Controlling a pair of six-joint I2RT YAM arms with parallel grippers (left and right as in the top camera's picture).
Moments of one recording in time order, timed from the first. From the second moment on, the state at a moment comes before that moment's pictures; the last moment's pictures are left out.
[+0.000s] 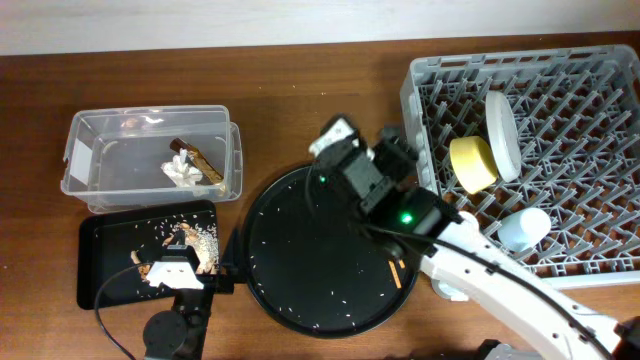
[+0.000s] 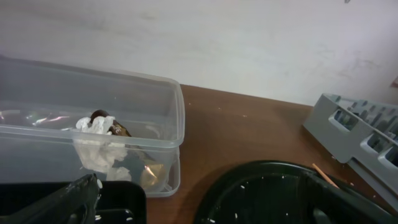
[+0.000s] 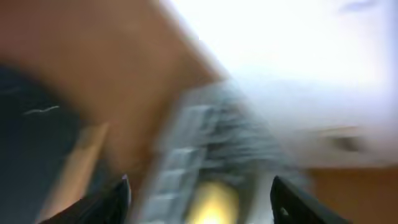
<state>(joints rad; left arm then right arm) -0.20 0.01 0.02 -0.08 -0.08 -0.24 0.78 1.45 1.30 -0.69 0.72 -0.28</state>
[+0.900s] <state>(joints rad) -0.20 0.01 0.02 -0.08 -0.08 -0.24 0.44 1.83 1.18 -0.82 -0.04 0.17</state>
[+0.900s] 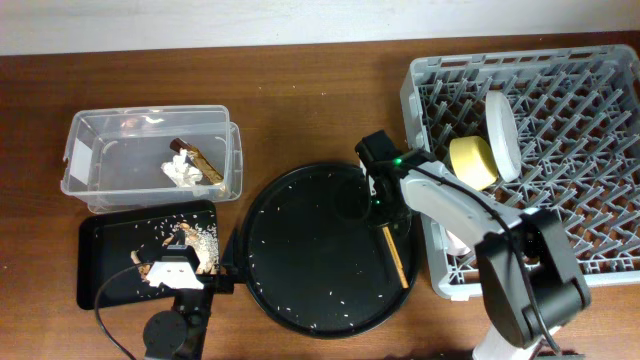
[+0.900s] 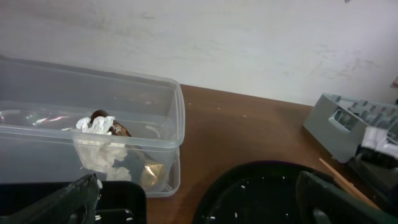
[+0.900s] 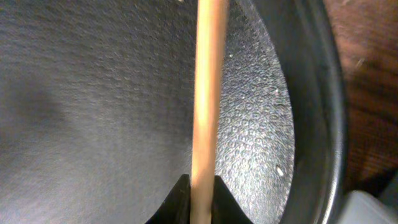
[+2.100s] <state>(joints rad) -0.20 0.01 0.02 -0.08 -0.08 -0.24 0.44 1.66 1.18 -0.81 -0.07 0.18</state>
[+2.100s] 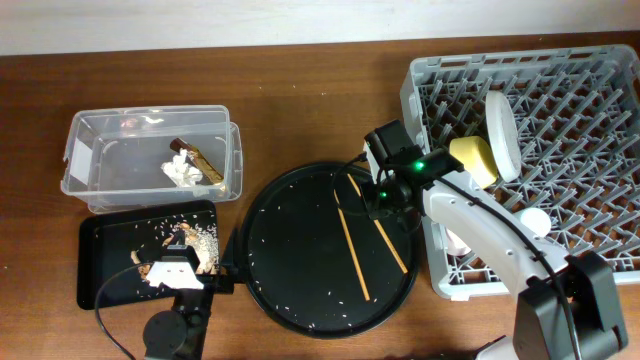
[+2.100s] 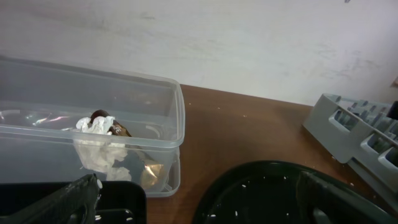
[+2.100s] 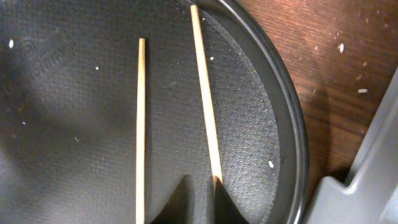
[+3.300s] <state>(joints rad) -0.20 0.01 0.02 -0.08 -0.08 -0.24 0.23 1.51 1.16 -0.52 0.25 -0.01</state>
